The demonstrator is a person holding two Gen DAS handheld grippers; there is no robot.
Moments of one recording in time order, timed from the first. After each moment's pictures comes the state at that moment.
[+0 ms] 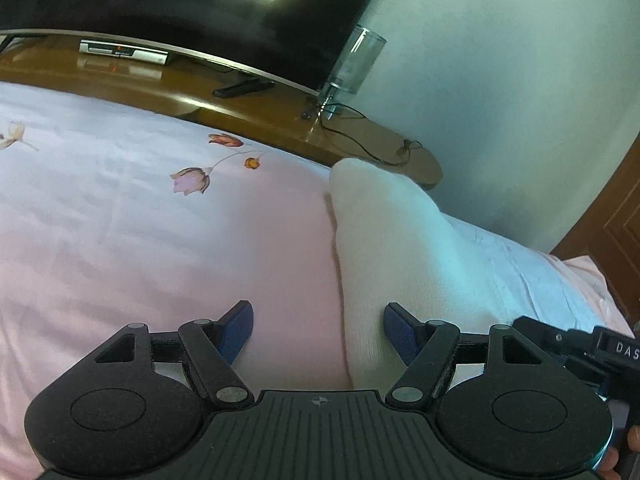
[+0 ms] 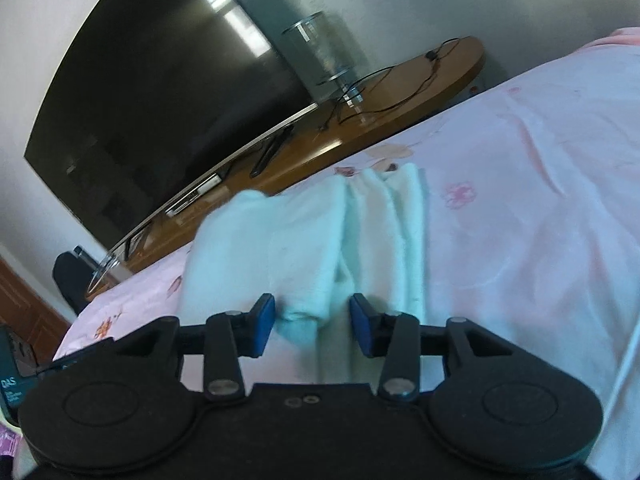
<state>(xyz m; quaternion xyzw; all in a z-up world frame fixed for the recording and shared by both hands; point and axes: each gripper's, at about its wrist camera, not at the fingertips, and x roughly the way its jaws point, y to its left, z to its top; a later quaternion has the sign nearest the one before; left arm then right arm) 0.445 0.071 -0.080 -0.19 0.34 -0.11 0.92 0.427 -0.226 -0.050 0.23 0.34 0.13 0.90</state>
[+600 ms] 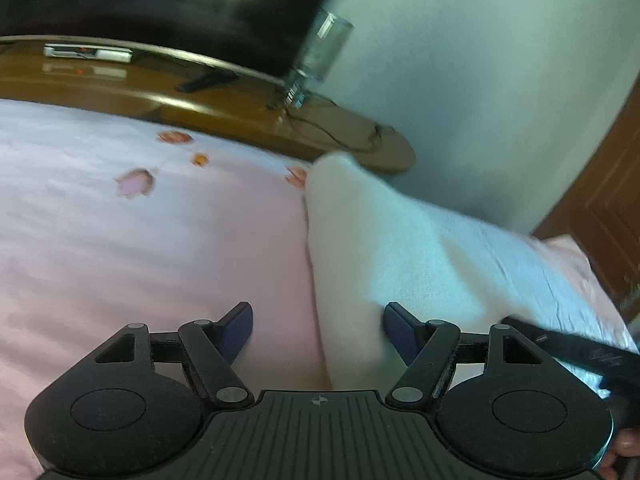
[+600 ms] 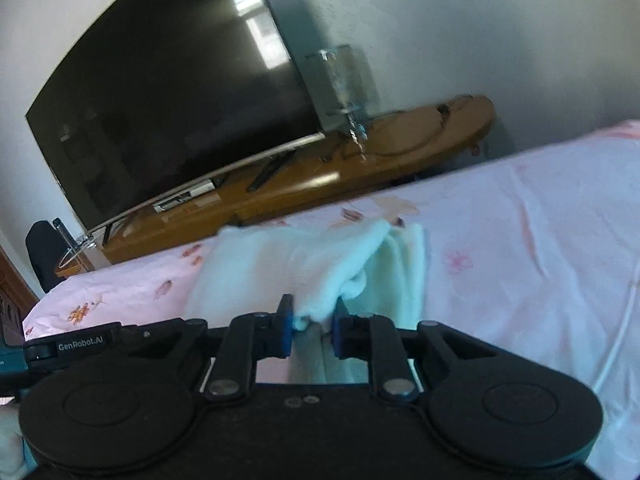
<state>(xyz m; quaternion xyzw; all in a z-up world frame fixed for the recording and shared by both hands) 0.481 0.029 -0.074 -0.17 0.35 -0.15 0.91 0.409 -0.221 -0.029 0.14 0.32 0.08 0.93</state>
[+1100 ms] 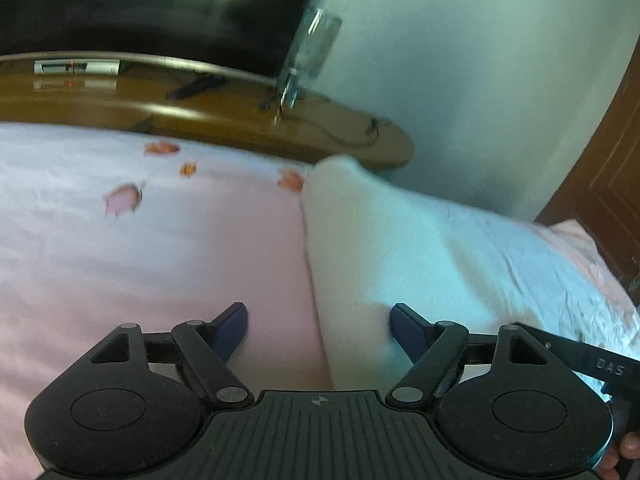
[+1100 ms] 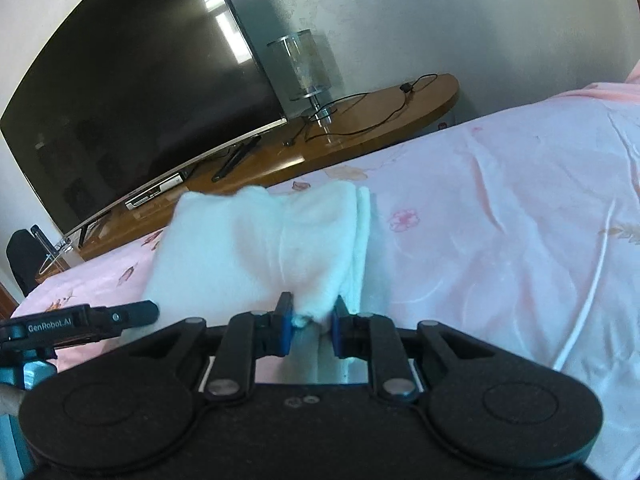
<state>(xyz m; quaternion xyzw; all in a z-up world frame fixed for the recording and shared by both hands) 0.487 0.024 -0.061 -0.14 0.34 -0.14 0.92 0.406 -0.234 -0.046 0.14 0.32 0.08 0.93</state>
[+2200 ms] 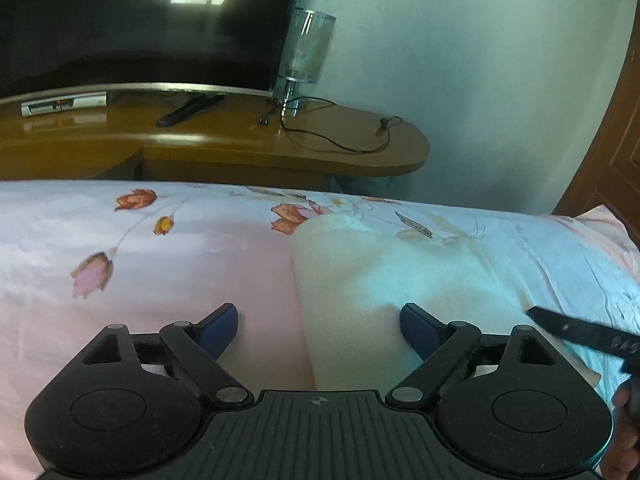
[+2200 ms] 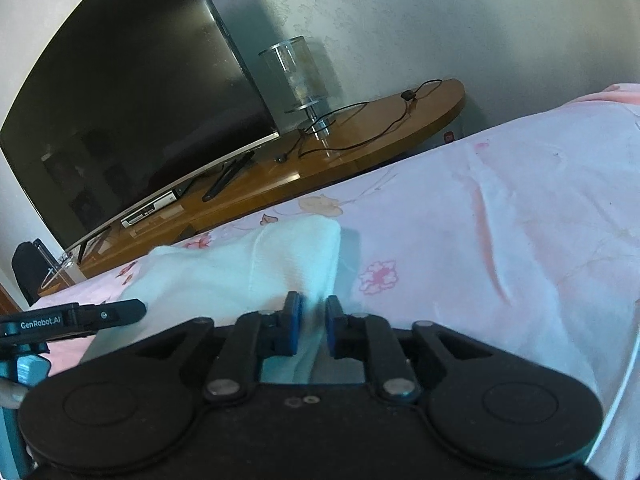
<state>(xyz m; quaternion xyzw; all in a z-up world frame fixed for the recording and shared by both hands) 0.540 -0.005 -0.055 -0.08 0.34 -0.12 0.93 0.464 -0.268 -0.061 0.16 0.31 0.08 0.93</state>
